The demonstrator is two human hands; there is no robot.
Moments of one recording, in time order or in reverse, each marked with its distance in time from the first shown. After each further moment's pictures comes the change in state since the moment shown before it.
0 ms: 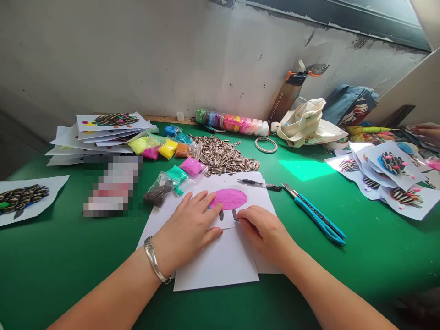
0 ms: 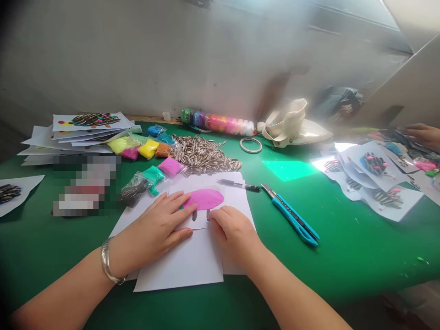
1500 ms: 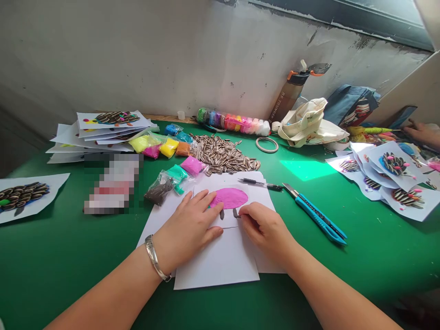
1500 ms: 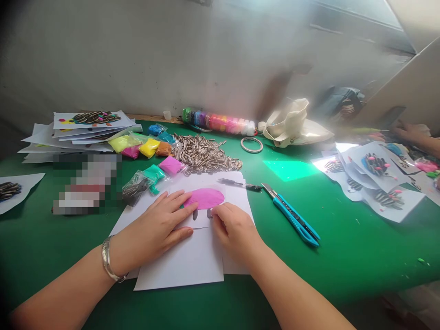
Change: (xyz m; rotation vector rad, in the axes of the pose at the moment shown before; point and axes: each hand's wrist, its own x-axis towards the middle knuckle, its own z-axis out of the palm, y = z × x) left_hand 0.001 0.002 -0.003 0.032 -0.120 -0.048; right_hand 0.005 0.002 0.003 0.001 0.064 0.002
